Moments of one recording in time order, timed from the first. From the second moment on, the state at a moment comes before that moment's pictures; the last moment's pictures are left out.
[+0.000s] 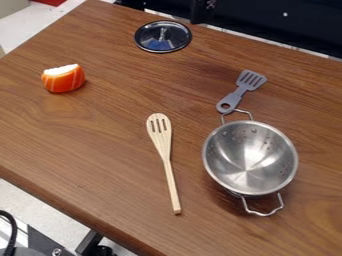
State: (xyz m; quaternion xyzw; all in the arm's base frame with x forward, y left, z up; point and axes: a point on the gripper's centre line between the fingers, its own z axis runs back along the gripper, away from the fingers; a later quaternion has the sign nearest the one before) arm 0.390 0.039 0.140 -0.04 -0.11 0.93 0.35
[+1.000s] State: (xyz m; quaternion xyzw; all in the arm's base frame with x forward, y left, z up) arm 0.344 0.026 0.139 -0.05 -0.11 0.71 0.70
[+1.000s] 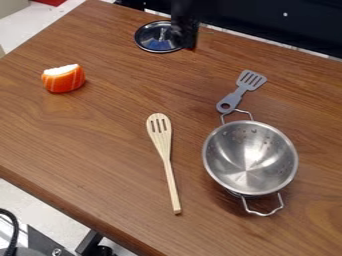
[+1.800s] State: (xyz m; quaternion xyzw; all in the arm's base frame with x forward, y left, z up) arm 0.291 0.037 0.126 -0.05 -0.08 0.47 0.88
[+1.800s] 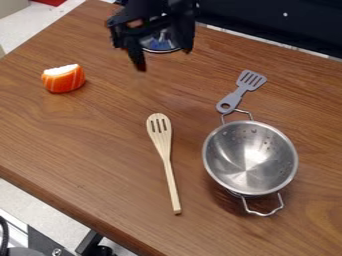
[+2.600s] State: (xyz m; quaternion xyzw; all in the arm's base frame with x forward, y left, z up) arm 0.239 0.028 0.092 -0.01 -0.07 0.34 0.94
